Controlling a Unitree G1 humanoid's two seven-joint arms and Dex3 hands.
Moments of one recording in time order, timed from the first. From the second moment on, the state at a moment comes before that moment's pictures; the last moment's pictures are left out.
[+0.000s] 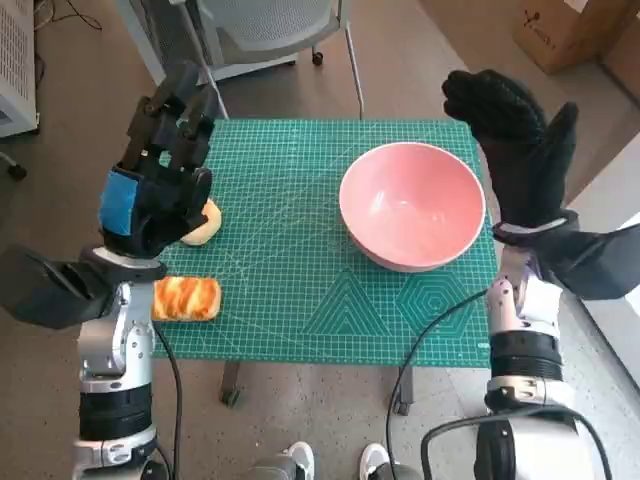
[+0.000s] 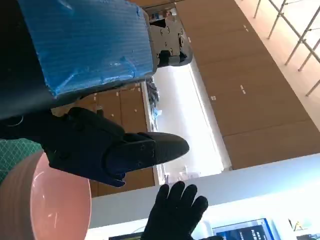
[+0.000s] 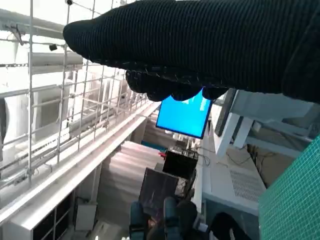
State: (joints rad) left arm -0.46 0.27 0.22 0.02 -0.38 -0.08 -0.39; right arm -0.86 -0.16 -0.27 0.84 0.35 -0.68 0.63
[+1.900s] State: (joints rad) left arm -0.34 0.27 0.26 -0.05 -0.37 -0.08 -0.35; right arm -0.91 -0.20 -0.31 1.33 0.11 -0.39 0.17
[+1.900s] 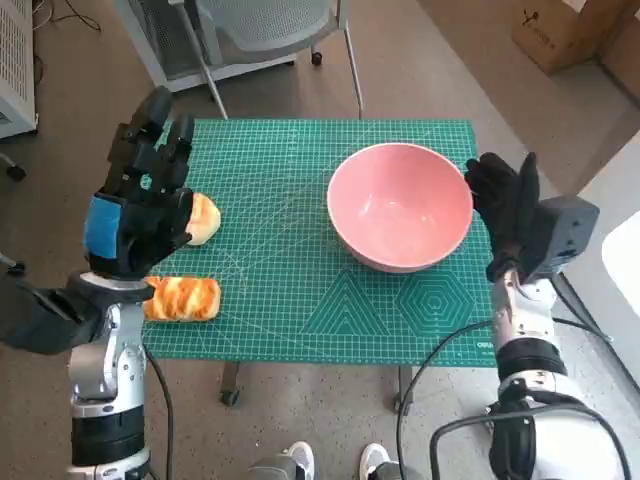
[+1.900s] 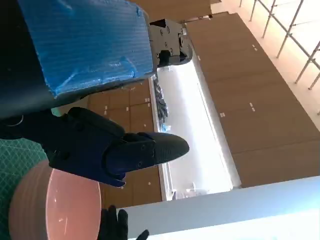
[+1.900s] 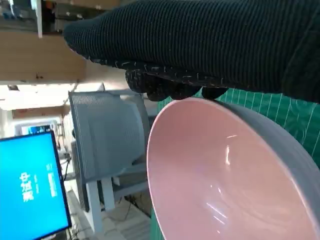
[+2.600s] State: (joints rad) left arm -0.29 0.27 0.28 -0.09 -0.37 -0.08 -0.34; right arm -0.95 -0.11 -0.31 1.33 0.11 -0.37 0.20
